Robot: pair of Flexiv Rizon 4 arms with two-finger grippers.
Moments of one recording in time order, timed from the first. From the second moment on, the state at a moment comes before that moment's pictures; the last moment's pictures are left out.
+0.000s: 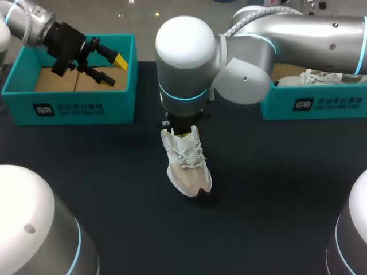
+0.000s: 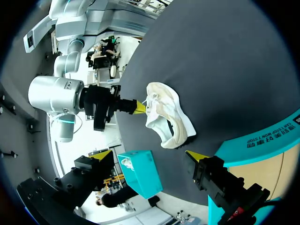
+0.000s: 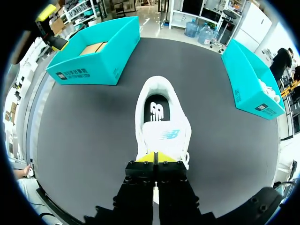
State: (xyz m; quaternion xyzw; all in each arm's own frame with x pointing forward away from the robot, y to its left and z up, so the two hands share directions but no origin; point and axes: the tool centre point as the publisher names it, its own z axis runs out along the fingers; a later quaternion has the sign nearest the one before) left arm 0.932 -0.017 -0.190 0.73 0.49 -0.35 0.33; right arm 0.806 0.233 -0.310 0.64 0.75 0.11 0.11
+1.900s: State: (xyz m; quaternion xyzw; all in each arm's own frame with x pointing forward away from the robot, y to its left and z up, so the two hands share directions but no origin) left arm 0.932 -0.017 -0.190 0.73 0.49 -0.35 0.33; right arm 0.846 0.227 -0.321 0.61 0.78 0.10 0.07
